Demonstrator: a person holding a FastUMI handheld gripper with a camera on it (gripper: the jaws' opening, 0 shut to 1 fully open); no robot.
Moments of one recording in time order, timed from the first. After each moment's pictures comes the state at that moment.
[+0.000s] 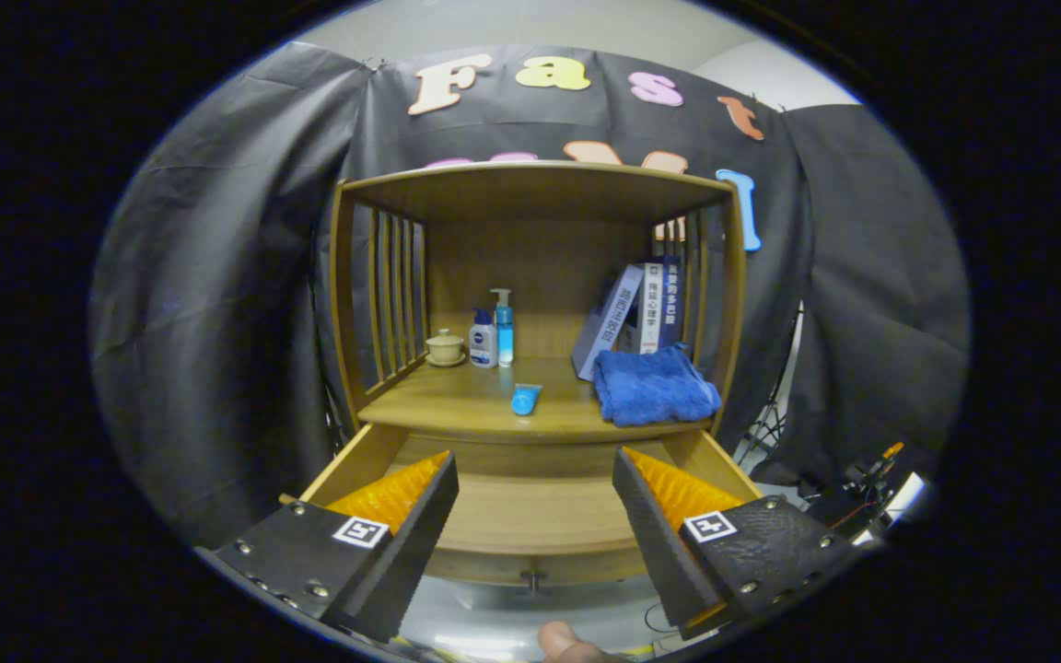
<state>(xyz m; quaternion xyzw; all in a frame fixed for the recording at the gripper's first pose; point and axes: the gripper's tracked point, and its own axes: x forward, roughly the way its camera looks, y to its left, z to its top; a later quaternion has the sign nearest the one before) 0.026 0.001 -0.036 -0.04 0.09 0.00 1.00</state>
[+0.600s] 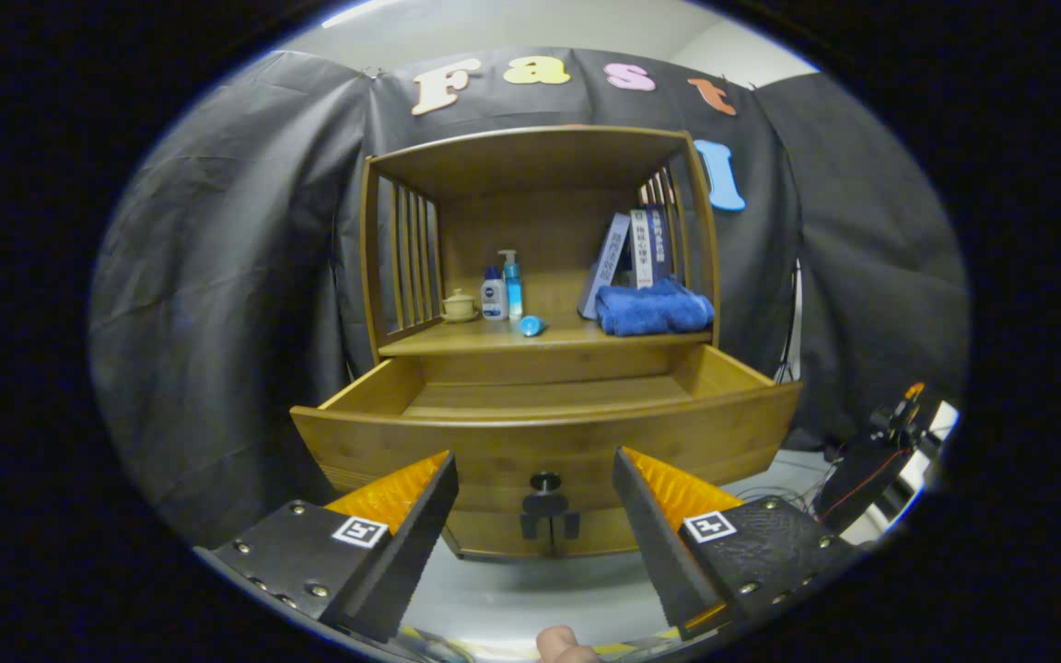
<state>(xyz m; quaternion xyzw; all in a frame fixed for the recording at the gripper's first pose) -0.029 -0.002 -0.155 0.01 0.10 0.02 0.99</state>
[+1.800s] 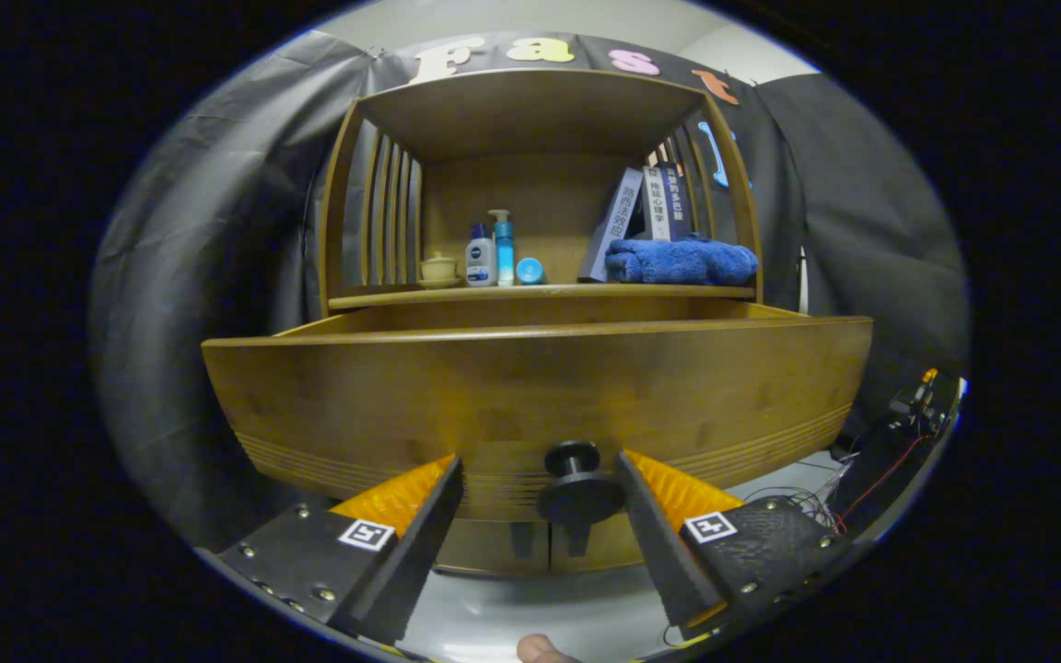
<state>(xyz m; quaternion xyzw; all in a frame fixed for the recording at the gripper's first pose) 0.086 0.016 -0.237 -0.02 0.09 -0.01 1.00</state>
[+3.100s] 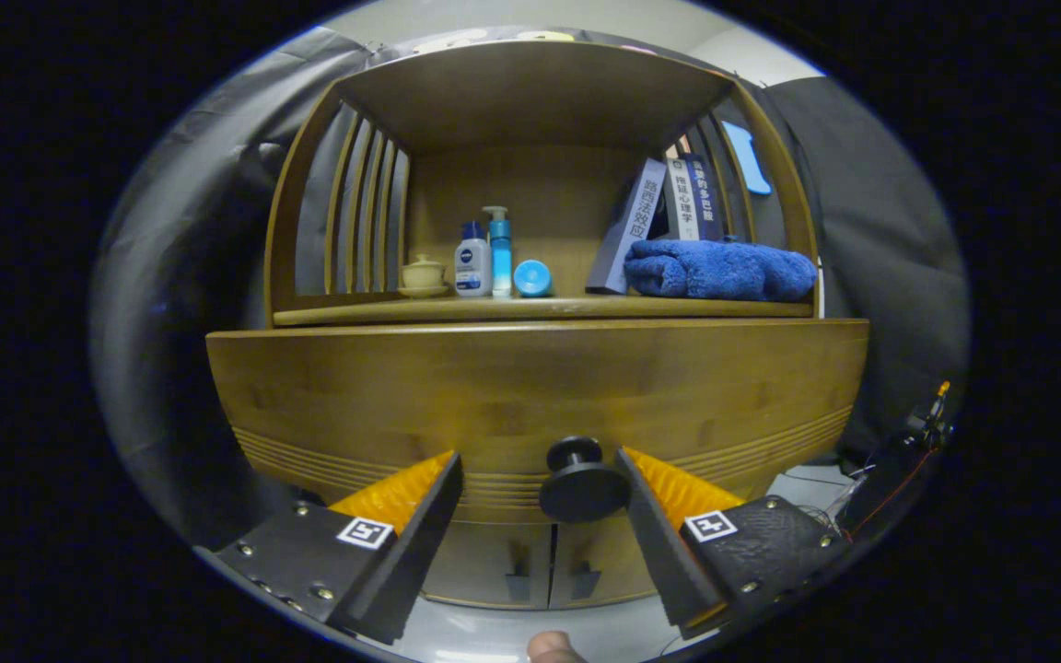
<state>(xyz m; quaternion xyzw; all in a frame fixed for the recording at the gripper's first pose) 0.189 0.021 -0.233 -0.02 0.08 -0.01 1.00</state>
